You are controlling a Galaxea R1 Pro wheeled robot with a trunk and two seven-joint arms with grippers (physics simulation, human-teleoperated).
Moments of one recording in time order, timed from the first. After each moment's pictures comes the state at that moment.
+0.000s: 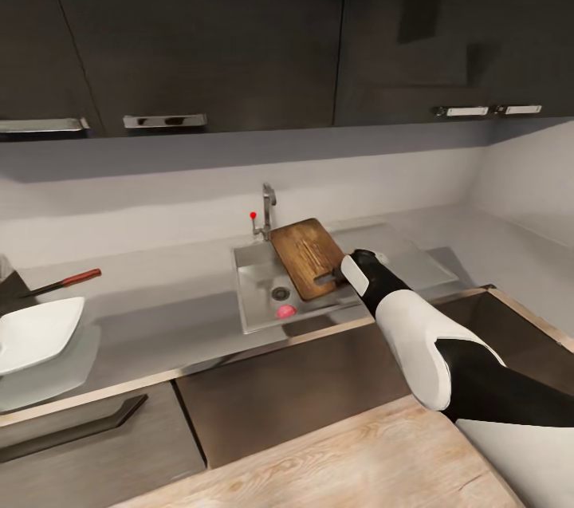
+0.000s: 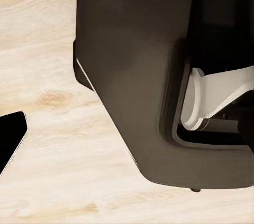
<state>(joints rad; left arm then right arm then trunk) 0.34 -0.04 0.01 -0.44 0.07 -0.11 0.00 -1.23 0.17 -0.13 -0.29 -0.18 0.52 -0.49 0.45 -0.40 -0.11</state>
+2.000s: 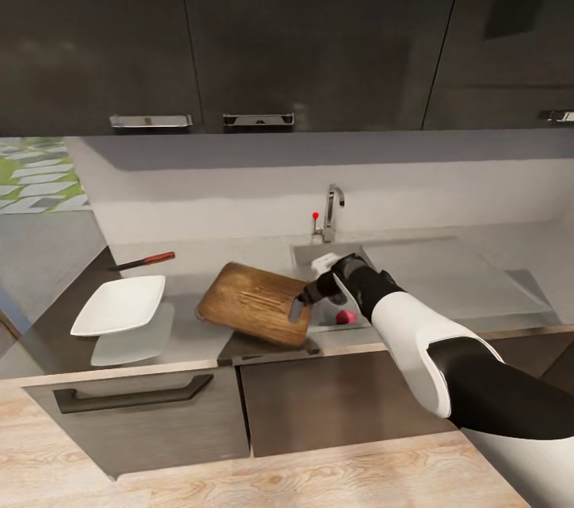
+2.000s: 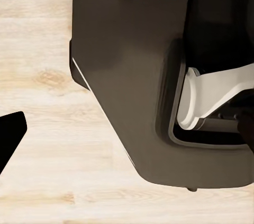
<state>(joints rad) 0.34 -0.05 0.01 -0.44 0.07 -0.11 0.00 -1.23 0.17 0.10 -0.26 0.37 0.60 0.41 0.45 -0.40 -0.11</state>
